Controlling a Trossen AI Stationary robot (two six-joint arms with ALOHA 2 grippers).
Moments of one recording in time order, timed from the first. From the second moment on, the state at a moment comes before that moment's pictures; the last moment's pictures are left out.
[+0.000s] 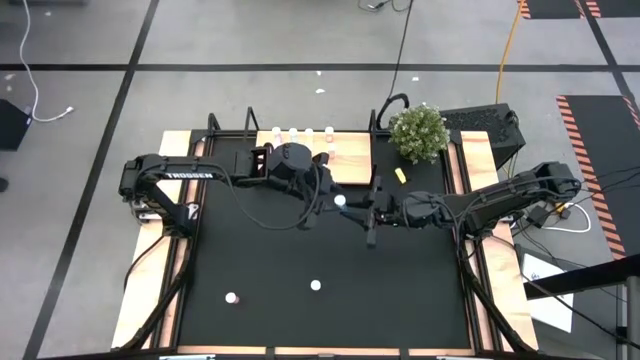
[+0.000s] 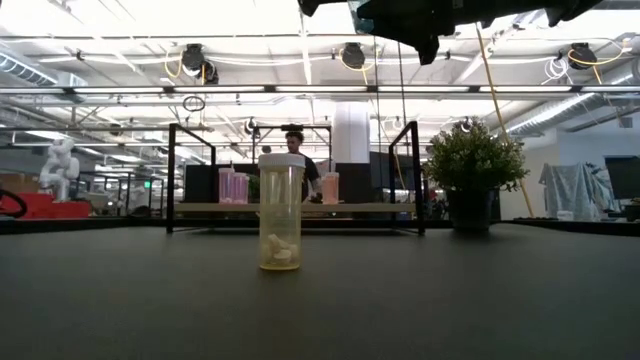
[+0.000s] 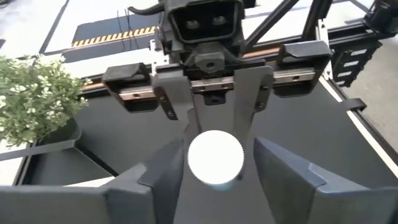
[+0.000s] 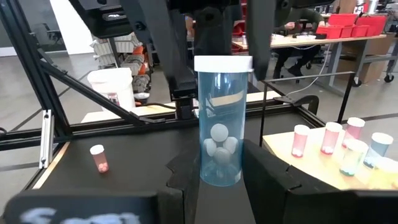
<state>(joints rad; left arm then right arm) 0.05 1.62 1.57 -0.47 0.19 0.21 0.16 1.25 0.66 0.49 0.31 0.12</state>
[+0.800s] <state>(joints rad) 0.08 1.62 1.57 -0.49 0.10 0.18 0.15 1.25 0.66 0.37 0.36 0.27</state>
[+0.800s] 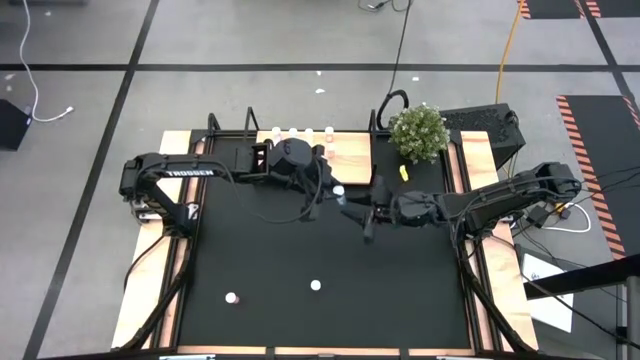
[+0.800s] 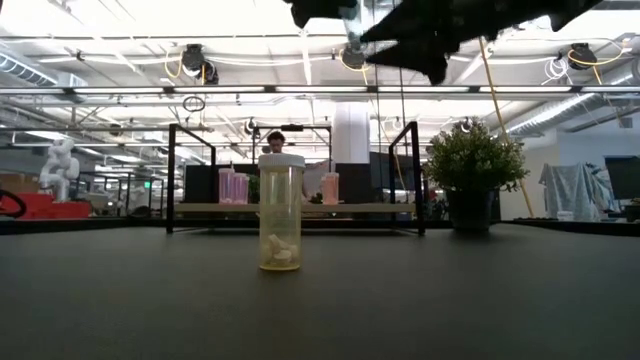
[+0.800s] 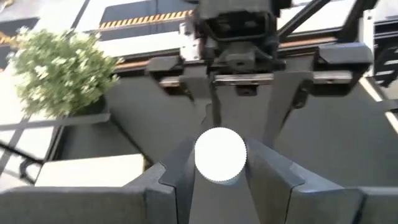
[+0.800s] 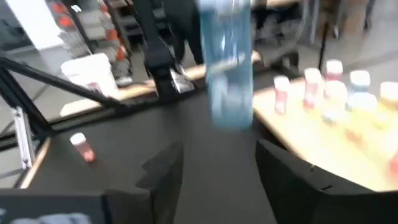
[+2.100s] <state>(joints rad) 0.48 1.55 1.00 -0.29 0.02 0.41 0.17 1.25 0.66 0.10 0.39 0.54</state>
